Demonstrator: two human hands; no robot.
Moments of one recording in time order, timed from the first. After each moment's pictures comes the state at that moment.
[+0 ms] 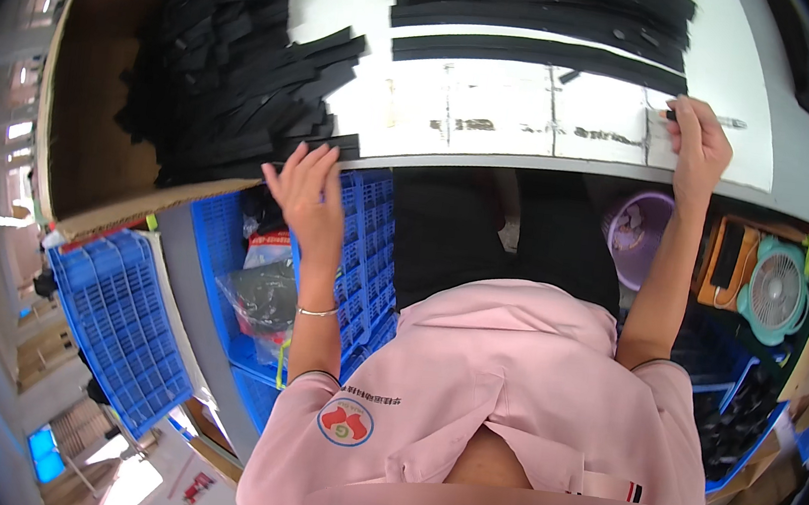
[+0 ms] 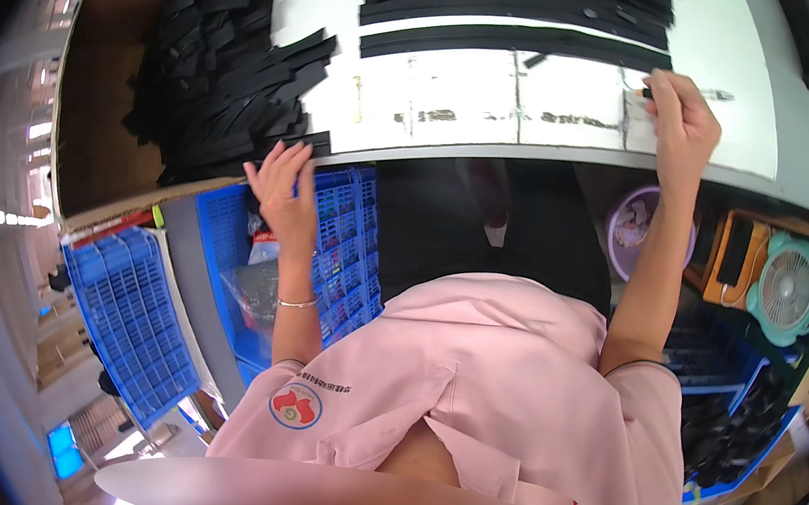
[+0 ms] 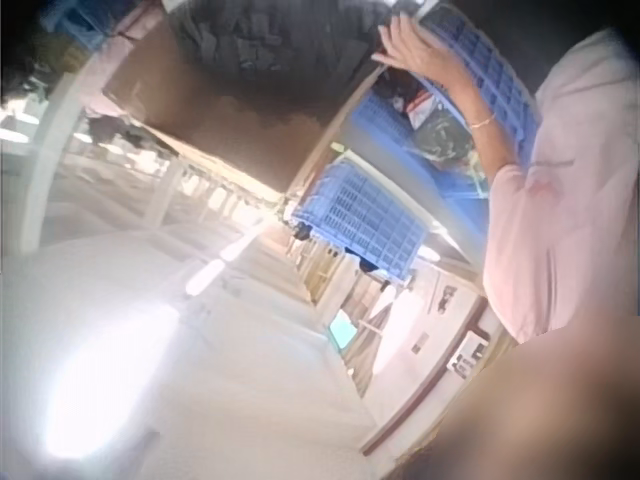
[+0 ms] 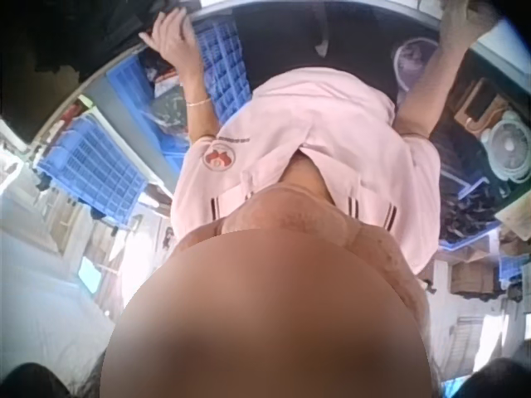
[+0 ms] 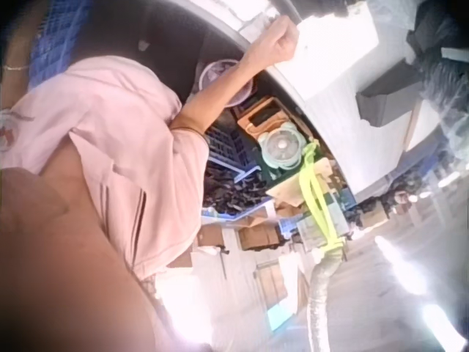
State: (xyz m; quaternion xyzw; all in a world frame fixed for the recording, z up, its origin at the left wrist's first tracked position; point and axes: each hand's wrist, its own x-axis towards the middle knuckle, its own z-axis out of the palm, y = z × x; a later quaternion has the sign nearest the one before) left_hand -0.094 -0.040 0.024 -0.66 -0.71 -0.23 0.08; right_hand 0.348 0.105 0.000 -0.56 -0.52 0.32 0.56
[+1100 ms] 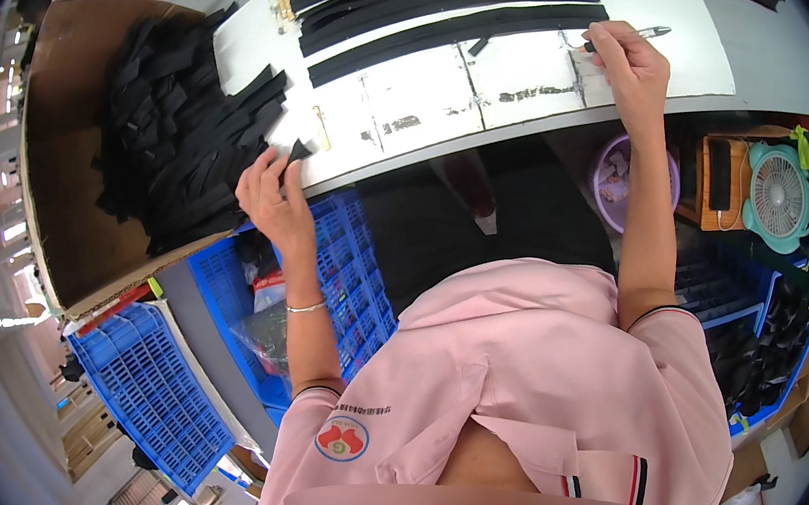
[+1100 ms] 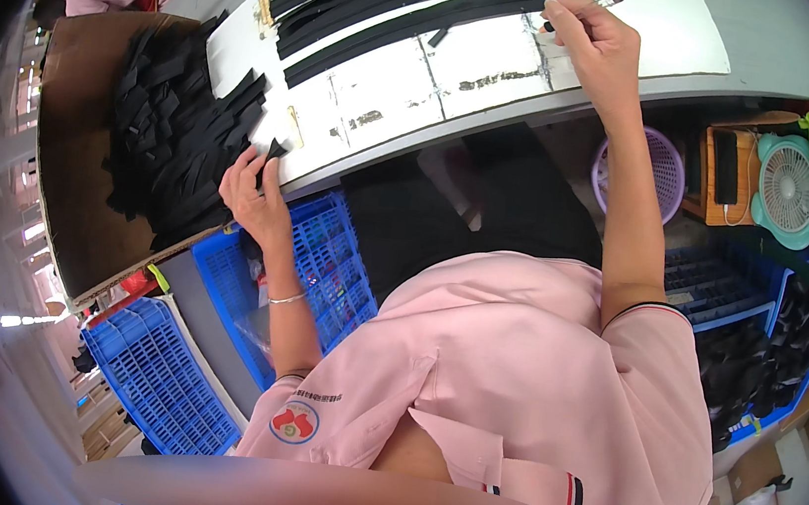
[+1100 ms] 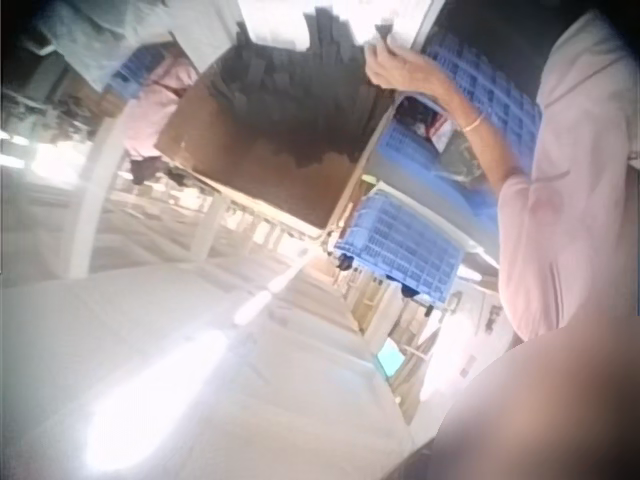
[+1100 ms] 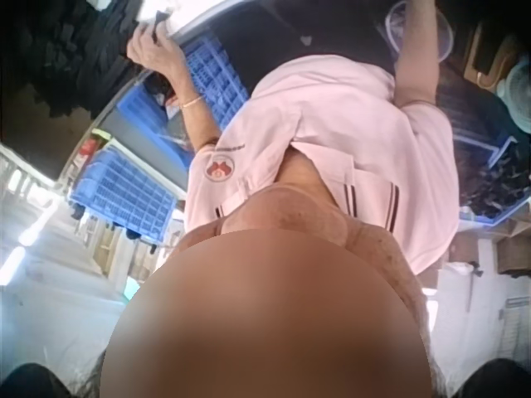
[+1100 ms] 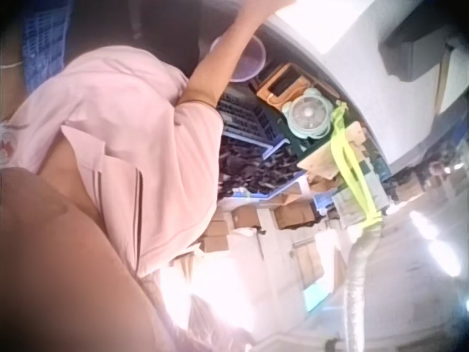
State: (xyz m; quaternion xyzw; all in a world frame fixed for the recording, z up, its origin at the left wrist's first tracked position) left_hand -0.087 0.002 0.015 -0.67 -0.70 -0.25 0.11; right_hand 0.345 0.106 0.000 -0.52 -0.53 0.34 0.57
